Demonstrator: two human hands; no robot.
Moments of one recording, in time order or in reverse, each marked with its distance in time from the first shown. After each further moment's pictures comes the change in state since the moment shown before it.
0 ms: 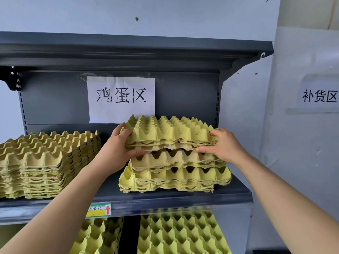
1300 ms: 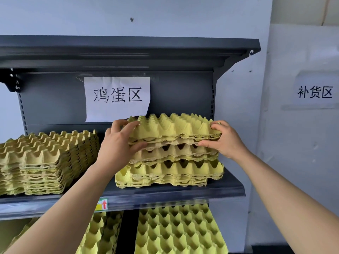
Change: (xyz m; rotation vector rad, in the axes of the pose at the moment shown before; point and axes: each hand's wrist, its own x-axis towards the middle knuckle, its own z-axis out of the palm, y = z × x) left_hand -0.009 0.029 0.008 0.152 0.194 0.067; right_hand -0.005 0.027 -0.012 0.118 0.129 -0.161
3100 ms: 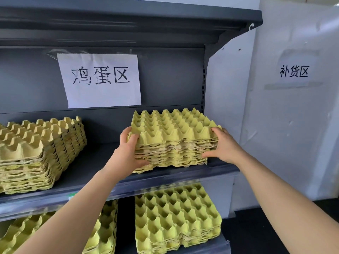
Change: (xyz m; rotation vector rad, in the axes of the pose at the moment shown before) left_hand -0.027 -0.037 0.069 -0.228 -0.384 -0.006; right_hand -0.052 0.018 0.033 -0.133 -0.184 0.317
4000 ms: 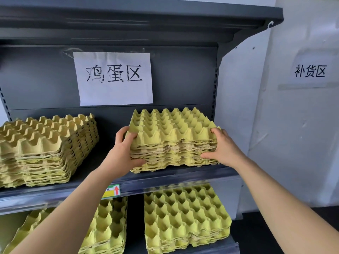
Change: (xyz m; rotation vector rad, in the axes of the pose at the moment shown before) left_hand -0.014 -0.035 -0.026 -0.038 0.029 0.007; right_hand -0.003 -0.031 0.025 -0.034 -0.011 -0.034
